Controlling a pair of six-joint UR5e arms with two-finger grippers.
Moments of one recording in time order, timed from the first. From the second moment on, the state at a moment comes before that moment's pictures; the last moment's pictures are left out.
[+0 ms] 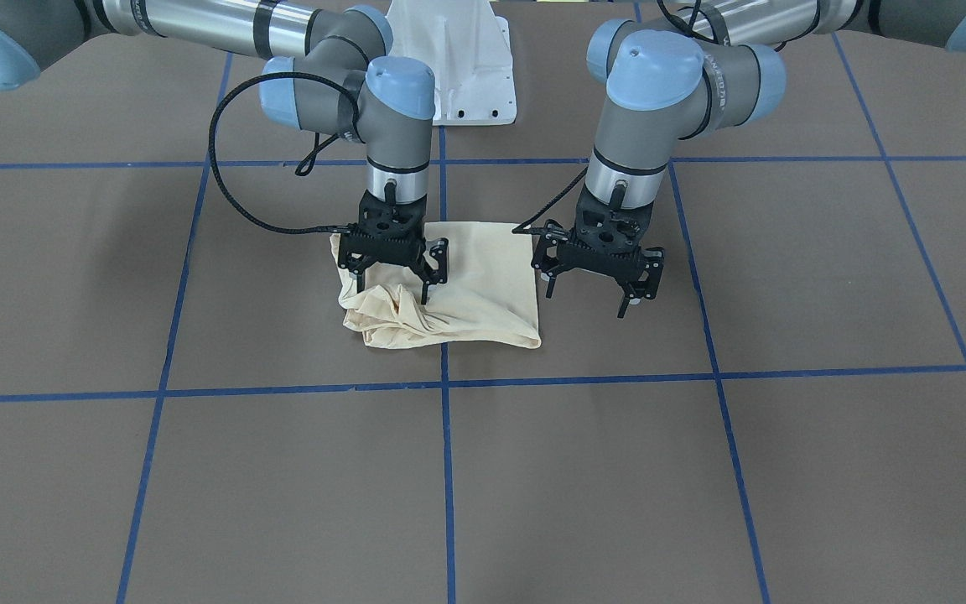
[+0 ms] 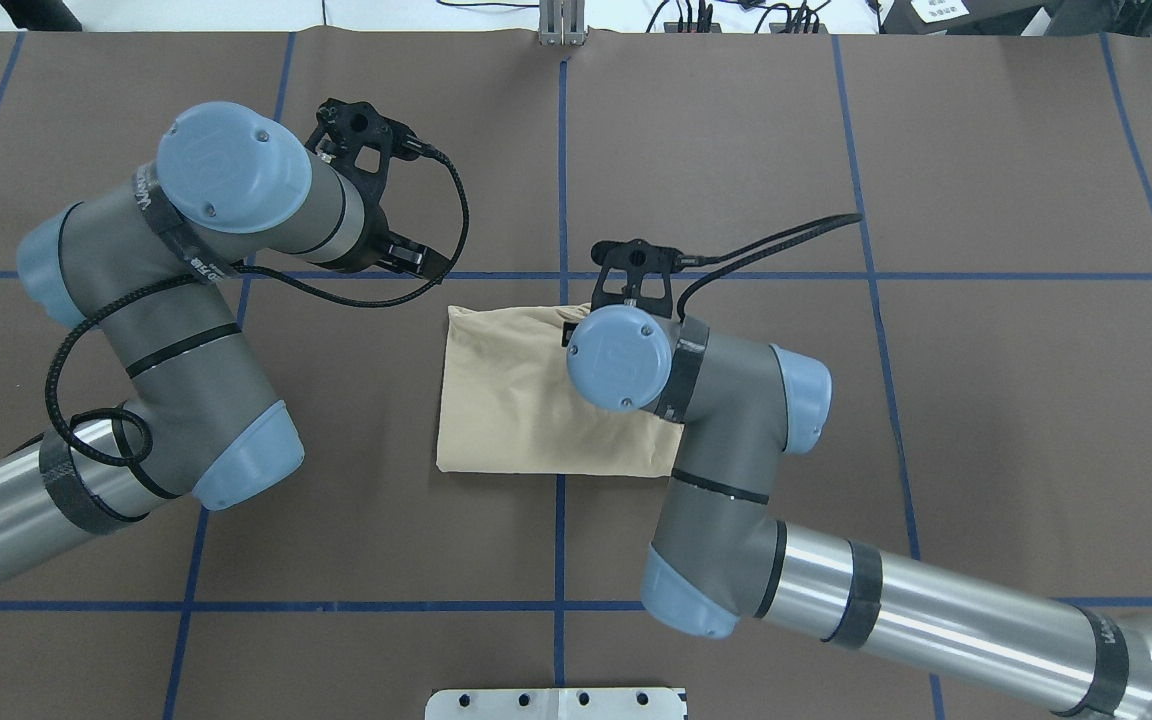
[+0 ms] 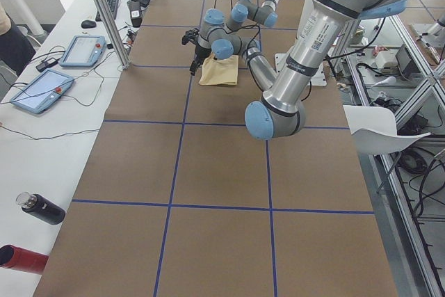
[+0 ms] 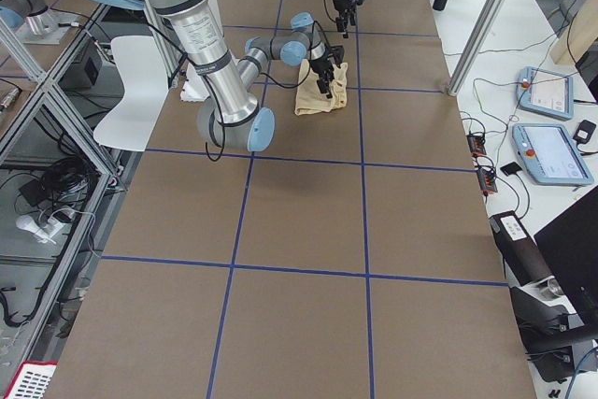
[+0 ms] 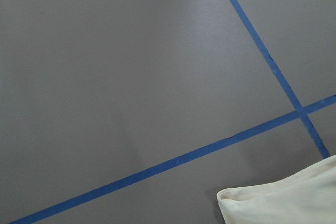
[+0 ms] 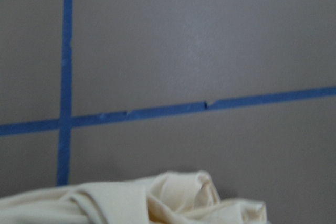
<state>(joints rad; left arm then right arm) -0.68 -2.16 -1.74 -1.72 -1.76 -0.76 0.44 -0.86 1.53 -1.52 1.38 1.38</state>
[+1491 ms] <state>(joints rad) -0.71 -2.05 -1.88 -1.72 -1.76 -0.75 0.88 -1.17 1.66 -1.29 1.91 0.82</state>
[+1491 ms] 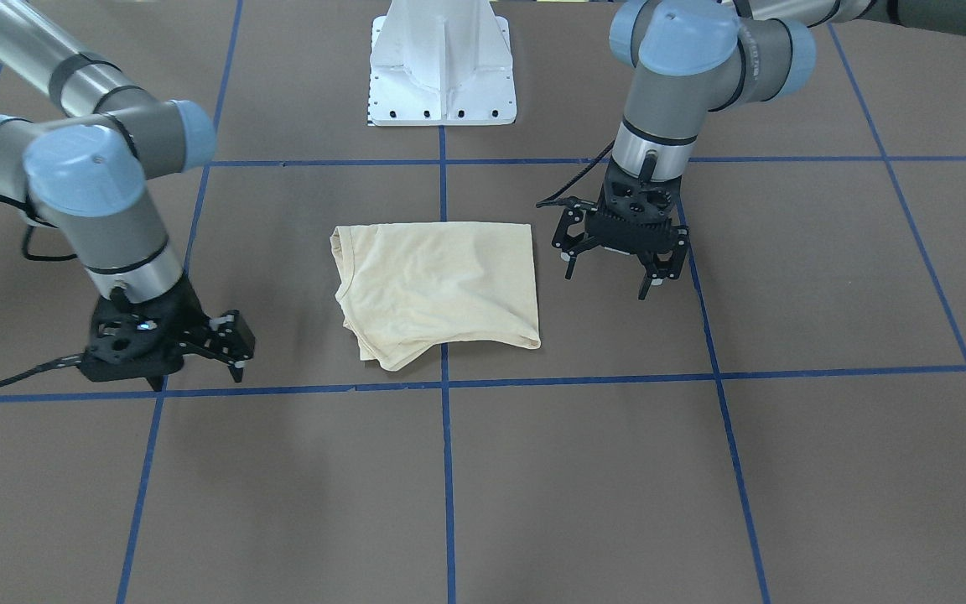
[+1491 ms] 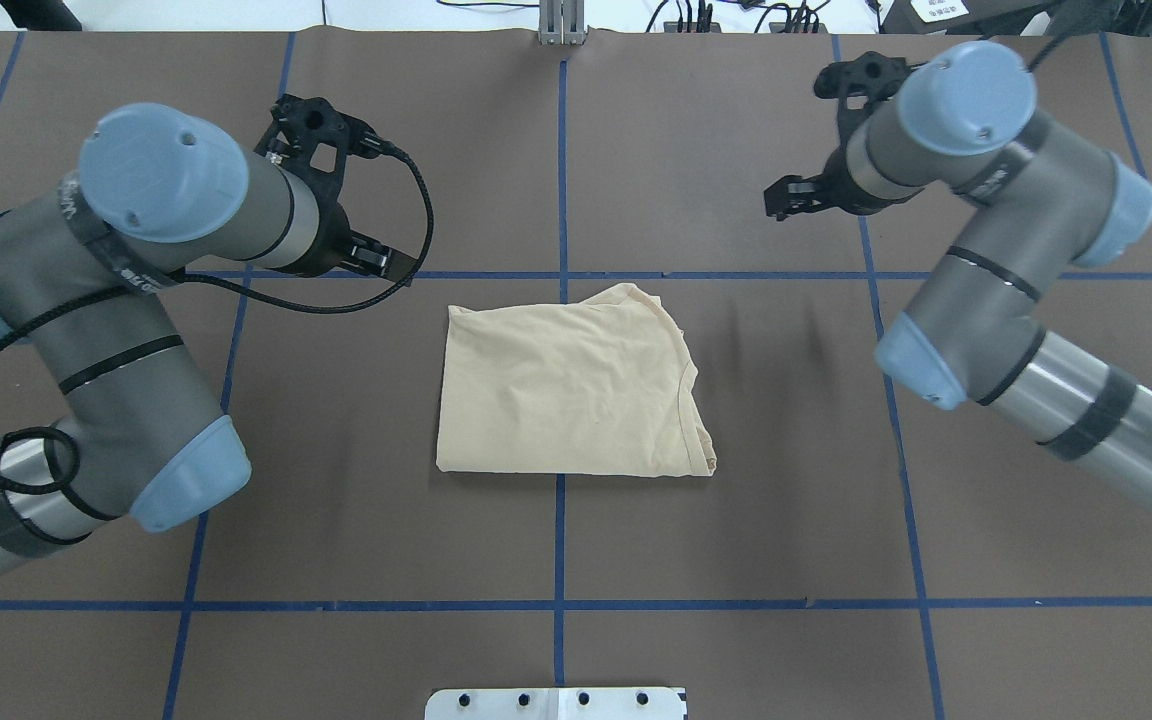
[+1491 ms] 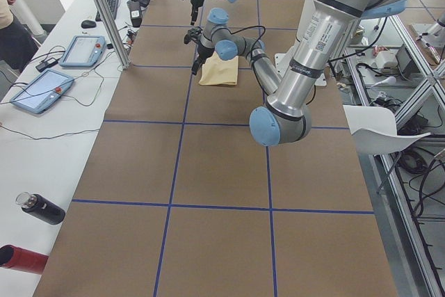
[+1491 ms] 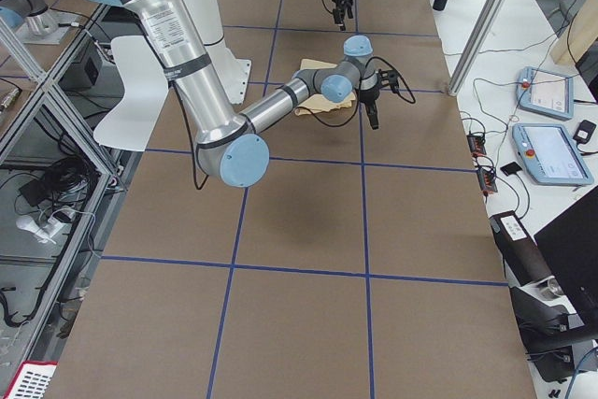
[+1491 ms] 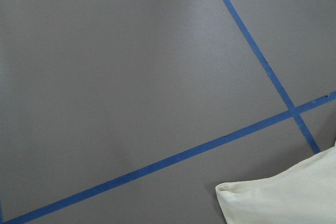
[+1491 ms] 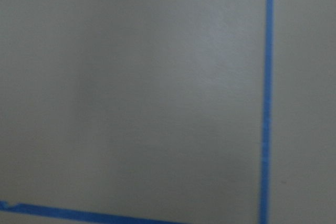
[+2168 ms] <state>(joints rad) -1.07 -1.75 -2.01 -1.71 -1.99 -0.24 1.36 -1.69 1.78 -1.28 2.27 0.14</state>
